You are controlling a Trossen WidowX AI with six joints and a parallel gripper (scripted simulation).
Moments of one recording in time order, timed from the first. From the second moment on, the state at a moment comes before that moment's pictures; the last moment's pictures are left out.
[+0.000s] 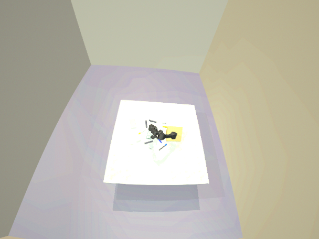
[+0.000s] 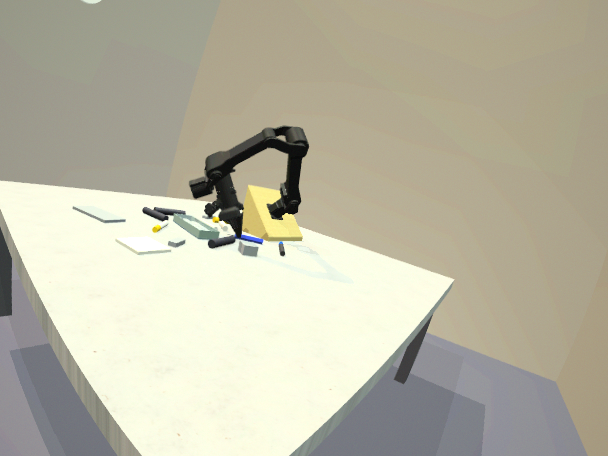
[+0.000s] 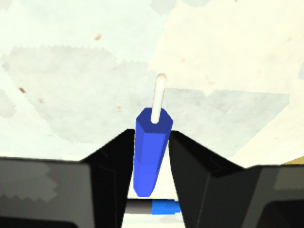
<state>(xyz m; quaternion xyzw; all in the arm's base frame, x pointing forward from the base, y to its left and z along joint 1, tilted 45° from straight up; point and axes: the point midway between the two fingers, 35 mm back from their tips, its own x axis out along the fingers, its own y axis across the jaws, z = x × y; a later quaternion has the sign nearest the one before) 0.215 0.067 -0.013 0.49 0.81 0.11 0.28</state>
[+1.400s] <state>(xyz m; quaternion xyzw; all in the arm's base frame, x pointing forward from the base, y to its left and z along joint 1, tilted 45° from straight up) 0.220 0.055 0.034 0.21 0.81 0.32 0.45</state>
